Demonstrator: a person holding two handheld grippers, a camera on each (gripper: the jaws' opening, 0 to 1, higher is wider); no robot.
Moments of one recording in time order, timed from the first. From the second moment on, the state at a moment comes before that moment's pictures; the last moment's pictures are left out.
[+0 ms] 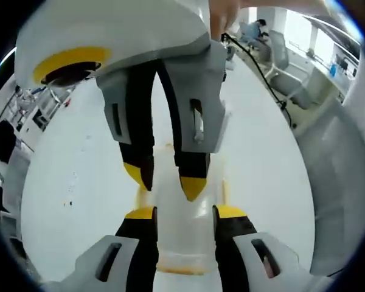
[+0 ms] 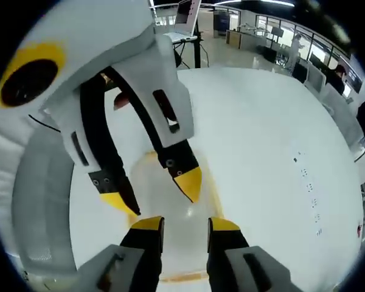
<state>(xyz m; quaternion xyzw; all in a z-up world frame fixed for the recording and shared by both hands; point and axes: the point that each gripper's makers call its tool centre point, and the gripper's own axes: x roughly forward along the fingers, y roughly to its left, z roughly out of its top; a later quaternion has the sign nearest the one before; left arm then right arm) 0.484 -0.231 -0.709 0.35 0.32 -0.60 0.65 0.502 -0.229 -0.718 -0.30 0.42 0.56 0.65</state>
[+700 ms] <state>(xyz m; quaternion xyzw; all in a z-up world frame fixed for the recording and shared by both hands) 0.465 -0.231 -0.709 0.35 0.31 -0.61 0.65 0.520 -0.229 -0.715 -0.31 0.42 0.55 0.65</state>
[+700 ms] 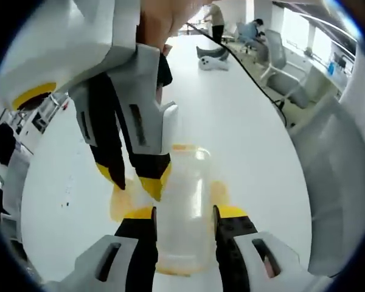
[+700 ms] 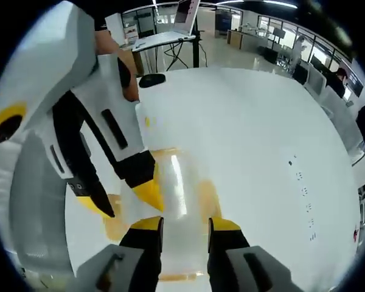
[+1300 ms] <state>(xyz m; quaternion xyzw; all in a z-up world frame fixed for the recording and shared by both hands) 0.452 -0.229 -0.721 0.37 0.29 -0.60 0.65 0.527 -0.224 -0.729 -0.30 0.44 0.56 0.63</state>
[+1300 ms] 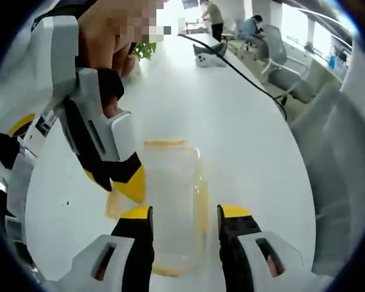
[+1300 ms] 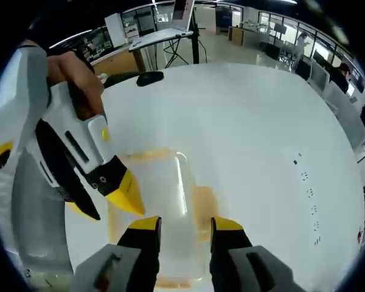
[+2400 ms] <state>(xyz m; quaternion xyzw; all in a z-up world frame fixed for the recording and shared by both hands) 0.462 -0.238 -0.736 0.40 0.26 -0.56 0.67 0.523 -0.218 -0.743 -0.27 0.51 0.63 0.52</state>
